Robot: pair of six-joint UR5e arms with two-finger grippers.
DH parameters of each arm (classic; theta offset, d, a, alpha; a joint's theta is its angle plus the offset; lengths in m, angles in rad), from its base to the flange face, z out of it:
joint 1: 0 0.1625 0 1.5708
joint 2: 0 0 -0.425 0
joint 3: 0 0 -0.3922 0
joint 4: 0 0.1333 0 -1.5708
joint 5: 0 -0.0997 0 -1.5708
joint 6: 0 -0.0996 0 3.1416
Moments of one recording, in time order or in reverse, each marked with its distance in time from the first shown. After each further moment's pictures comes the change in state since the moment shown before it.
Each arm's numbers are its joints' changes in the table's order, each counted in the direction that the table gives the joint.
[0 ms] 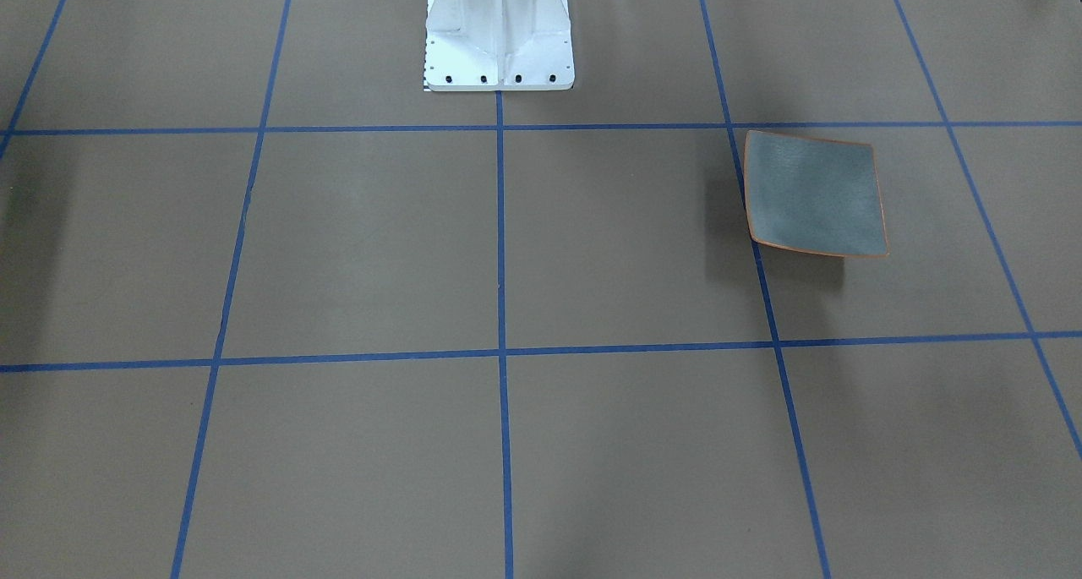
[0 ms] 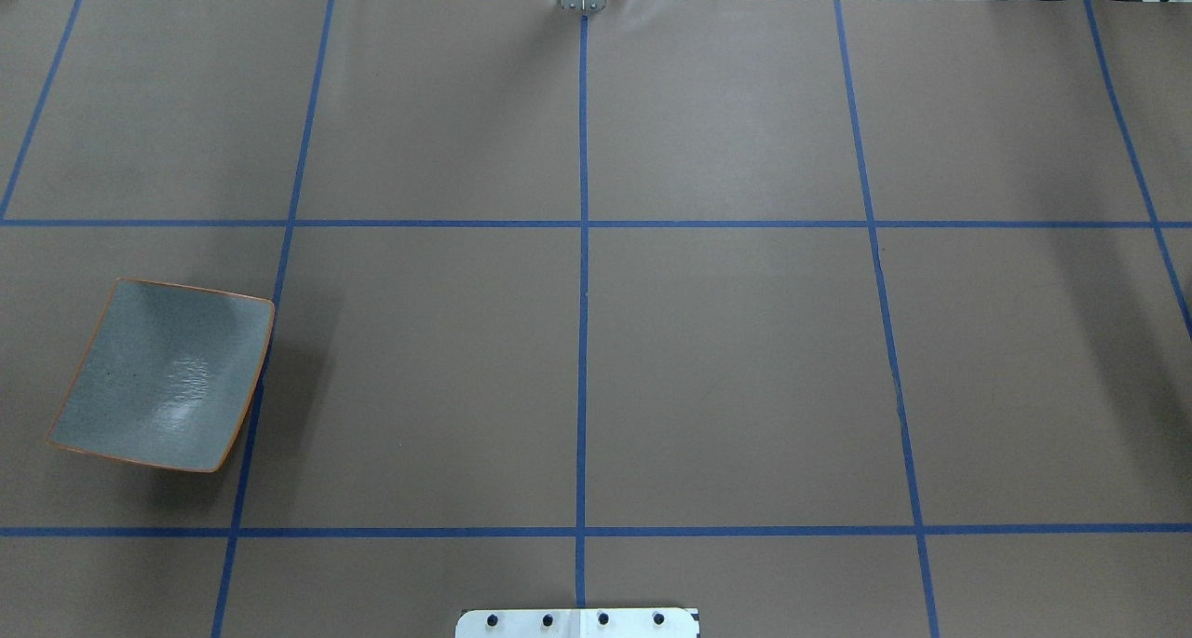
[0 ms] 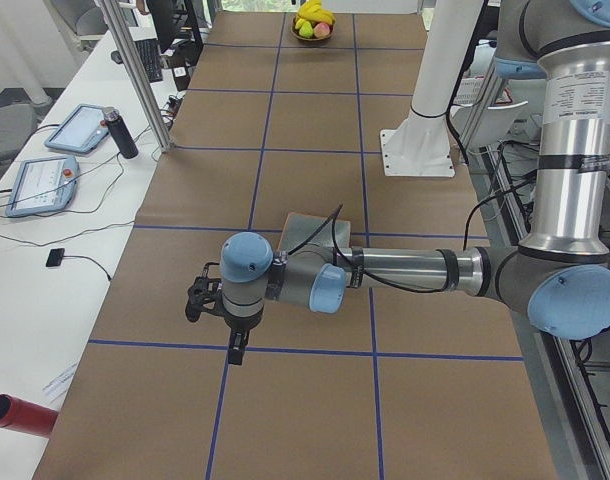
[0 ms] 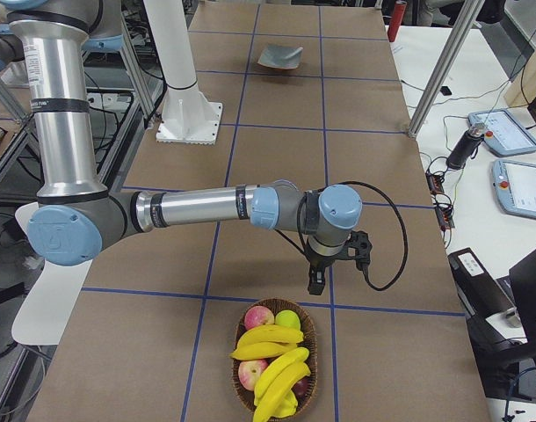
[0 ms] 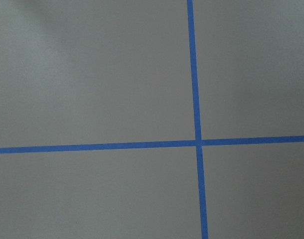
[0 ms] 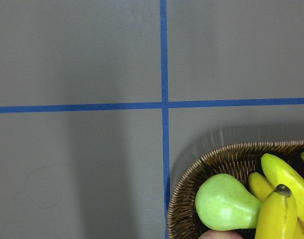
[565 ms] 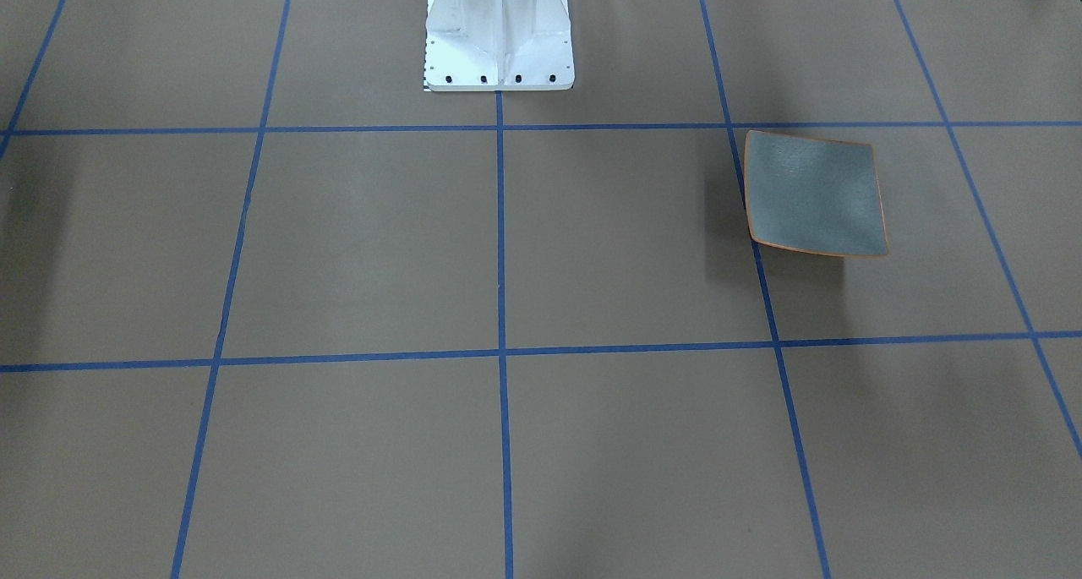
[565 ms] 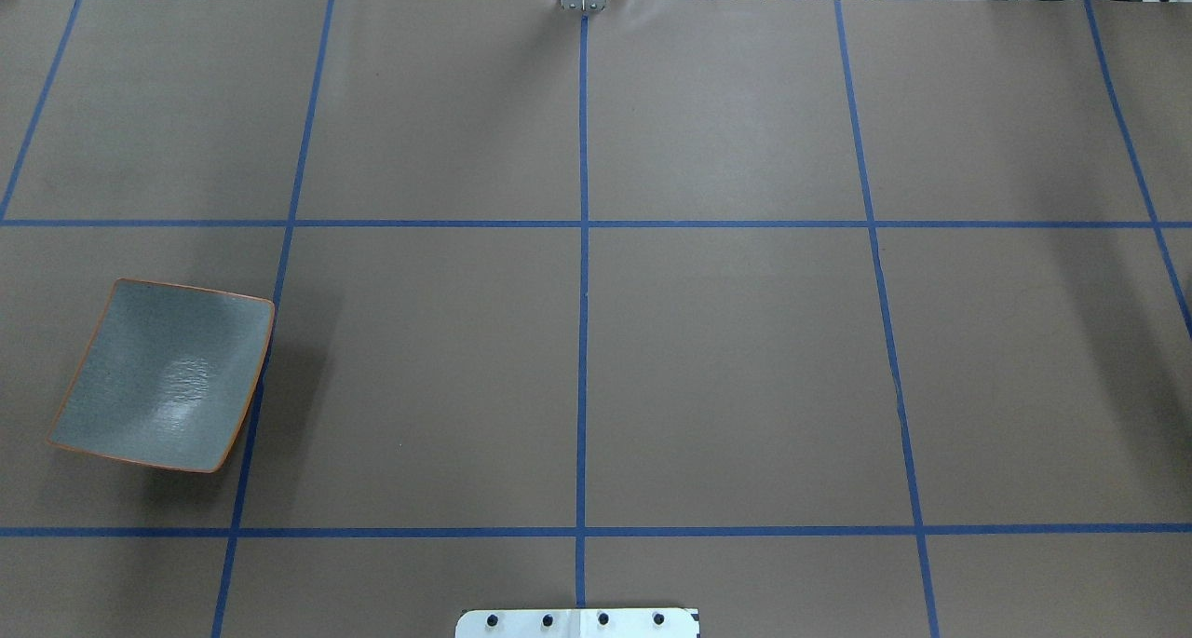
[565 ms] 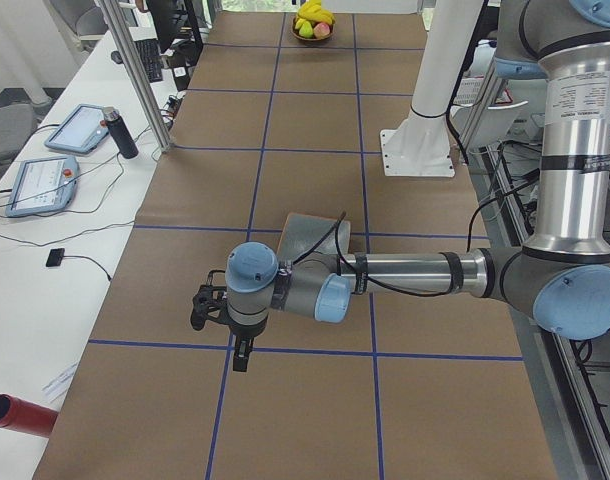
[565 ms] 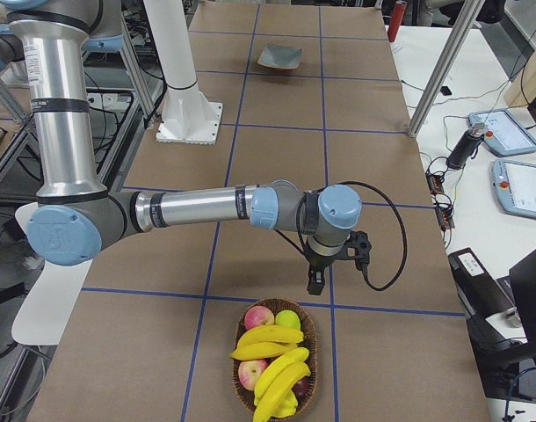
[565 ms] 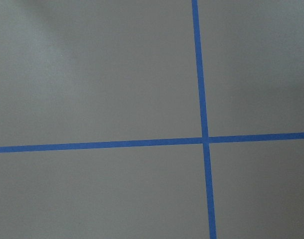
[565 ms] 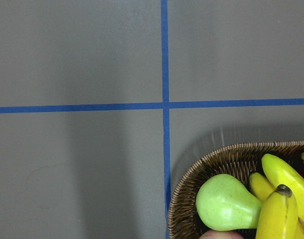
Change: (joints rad) left arm 0.002 0.012 0.016 -0.020 0.007 0.007; right arm -0.001 -0.004 0.001 0.000 -0.002 0.000
